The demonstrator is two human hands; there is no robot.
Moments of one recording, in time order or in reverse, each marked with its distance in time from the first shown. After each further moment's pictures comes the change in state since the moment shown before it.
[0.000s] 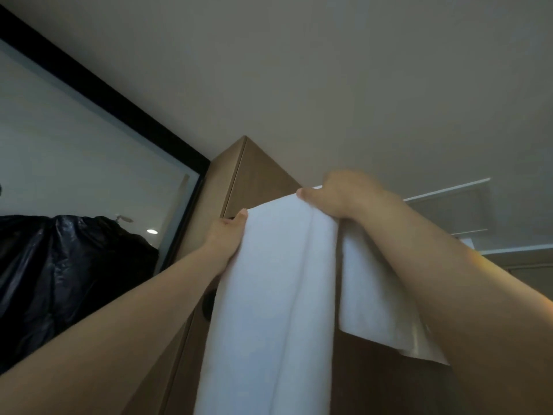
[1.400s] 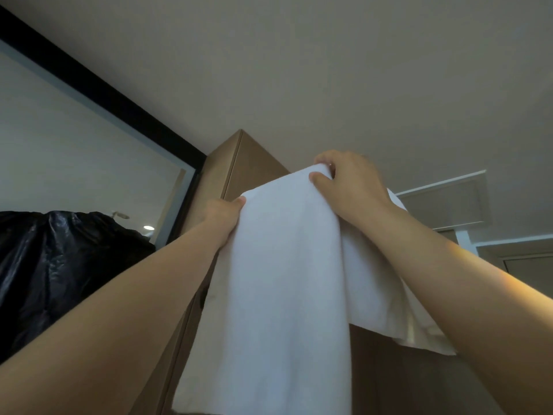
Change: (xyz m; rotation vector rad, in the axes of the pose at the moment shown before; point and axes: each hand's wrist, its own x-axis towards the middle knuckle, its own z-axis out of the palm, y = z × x) left_hand 0.025 0.019 0.004 0.055 0.102 -0.013; right_hand -0.019 0.007 0.014 0.303 0.404 -0.098
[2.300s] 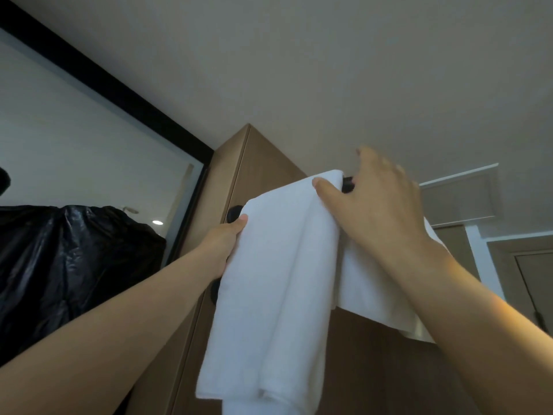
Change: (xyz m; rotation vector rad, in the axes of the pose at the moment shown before) left_hand -0.036 -0.039 -0.018 -0.220 -0.234 -0.218; right_hand -0.050 -0.012 -0.010 -0.033 0.208 0.101
